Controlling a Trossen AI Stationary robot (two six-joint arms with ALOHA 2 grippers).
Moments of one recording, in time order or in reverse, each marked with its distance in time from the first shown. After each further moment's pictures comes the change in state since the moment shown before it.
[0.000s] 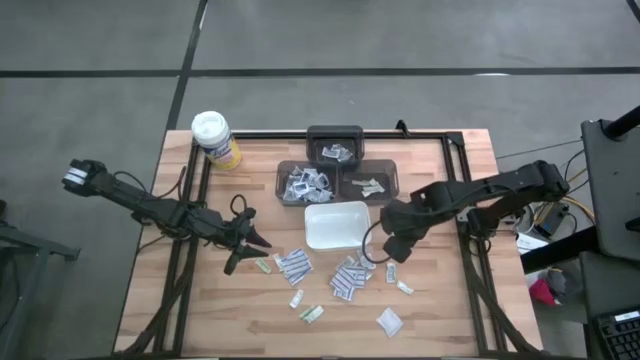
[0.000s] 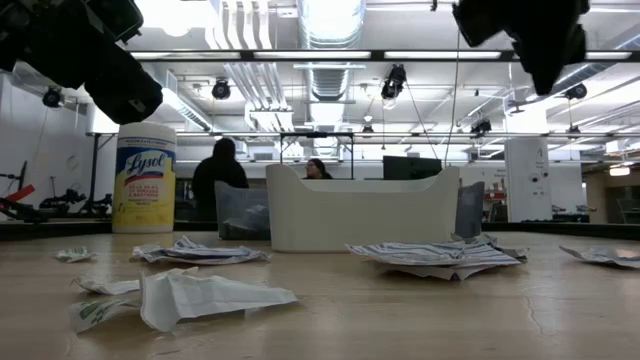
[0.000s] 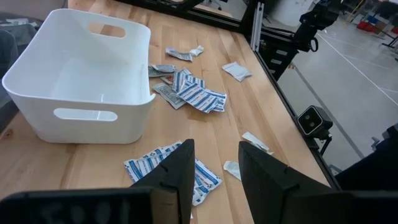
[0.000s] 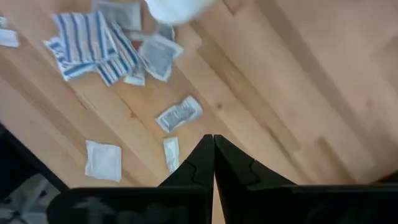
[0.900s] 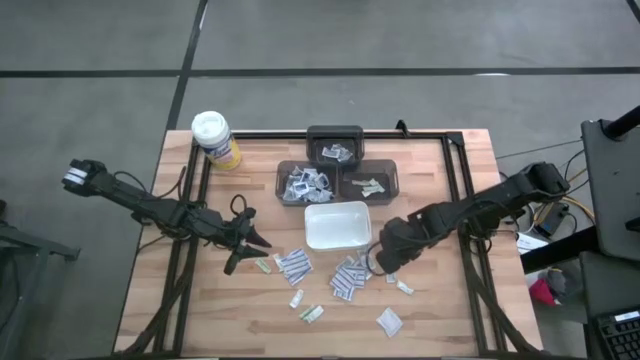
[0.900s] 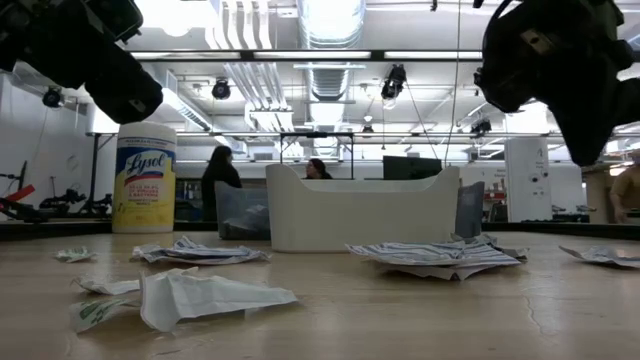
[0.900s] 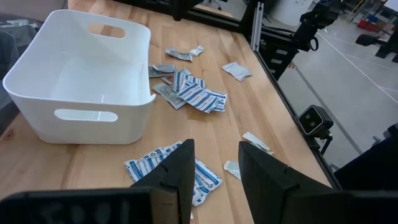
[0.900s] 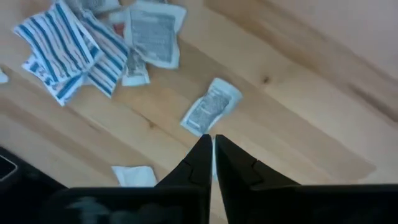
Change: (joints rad) left arm 0.000 0.000 0.000 0.000 0.000 0.006; right arm 0.086 0.000 -0.325 0.409 -0.098 0.427
